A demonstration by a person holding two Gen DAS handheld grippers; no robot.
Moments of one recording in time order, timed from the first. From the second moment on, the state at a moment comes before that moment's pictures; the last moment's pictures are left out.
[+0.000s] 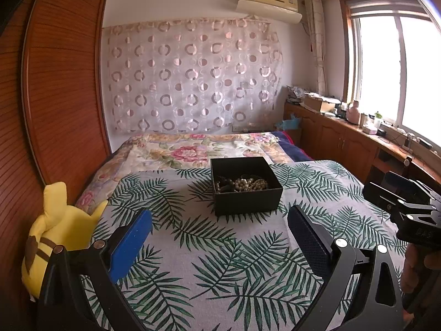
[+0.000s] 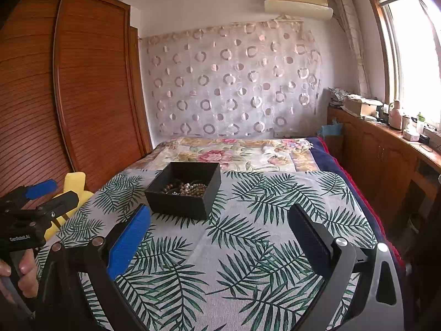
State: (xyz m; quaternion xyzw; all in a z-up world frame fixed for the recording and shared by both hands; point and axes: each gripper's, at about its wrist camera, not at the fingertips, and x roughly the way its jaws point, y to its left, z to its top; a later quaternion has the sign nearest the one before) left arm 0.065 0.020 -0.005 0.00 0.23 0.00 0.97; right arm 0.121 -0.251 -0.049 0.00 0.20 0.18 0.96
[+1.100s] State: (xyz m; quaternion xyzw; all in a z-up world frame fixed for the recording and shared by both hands) left arm 0.064 0.021 -0.003 0.00 0.23 0.00 0.97; right arm 0.121 -0.252 -0.049 0.00 0.20 0.18 0.96
